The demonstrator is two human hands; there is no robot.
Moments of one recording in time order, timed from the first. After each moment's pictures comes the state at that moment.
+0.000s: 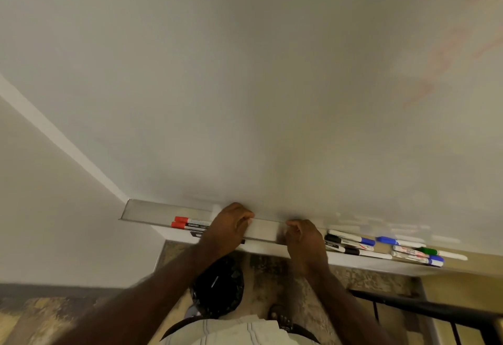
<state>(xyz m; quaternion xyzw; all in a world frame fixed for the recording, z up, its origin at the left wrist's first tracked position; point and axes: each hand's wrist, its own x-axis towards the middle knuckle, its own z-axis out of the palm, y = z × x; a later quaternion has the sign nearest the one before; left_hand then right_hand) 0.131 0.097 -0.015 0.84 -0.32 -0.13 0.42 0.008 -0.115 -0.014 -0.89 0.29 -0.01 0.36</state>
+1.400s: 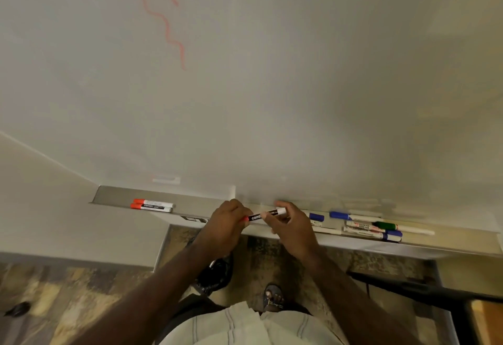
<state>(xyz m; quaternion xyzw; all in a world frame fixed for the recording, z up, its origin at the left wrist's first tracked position) 0.013 -0.062 0.021 0.90 -0.33 -0.14 0.24 -0.066 -0.255 0.012 -0.75 0.29 0.08 0.59</state>
